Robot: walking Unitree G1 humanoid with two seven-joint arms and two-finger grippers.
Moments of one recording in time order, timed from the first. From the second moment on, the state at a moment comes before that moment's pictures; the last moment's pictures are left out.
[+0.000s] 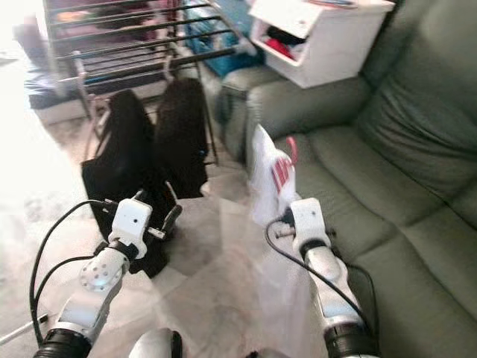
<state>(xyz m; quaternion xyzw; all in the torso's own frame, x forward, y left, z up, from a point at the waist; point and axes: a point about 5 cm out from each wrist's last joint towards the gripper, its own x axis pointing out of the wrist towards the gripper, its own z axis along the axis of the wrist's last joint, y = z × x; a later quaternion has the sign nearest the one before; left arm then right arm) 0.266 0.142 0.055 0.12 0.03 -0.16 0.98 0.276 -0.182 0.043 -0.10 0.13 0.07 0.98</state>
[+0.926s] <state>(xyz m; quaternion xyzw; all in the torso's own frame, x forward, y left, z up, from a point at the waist) 0.269 0.134 0.059 0.12 0.03 -0.16 0.98 0.276 -0.174 0.041 -0.10 0.13 0.09 0.98</state>
